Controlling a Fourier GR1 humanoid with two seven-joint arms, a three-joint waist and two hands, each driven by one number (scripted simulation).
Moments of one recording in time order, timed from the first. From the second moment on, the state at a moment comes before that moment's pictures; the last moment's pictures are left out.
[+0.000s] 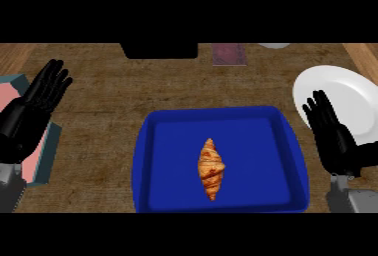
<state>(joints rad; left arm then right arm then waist) -0.20 0.57 -0.11 -1.66 0.38 0.09 0.06 -0.10 -0.27 0.01 -1.47 -0.32 -0.08 -0.04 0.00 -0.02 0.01</state>
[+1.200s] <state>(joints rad) -0.14 0.40 -0.16 -1.41 0.26 0.19 0.11 -0.39 -0.44 0.50 -1.48 0.31 0.18 0.00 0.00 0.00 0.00</state>
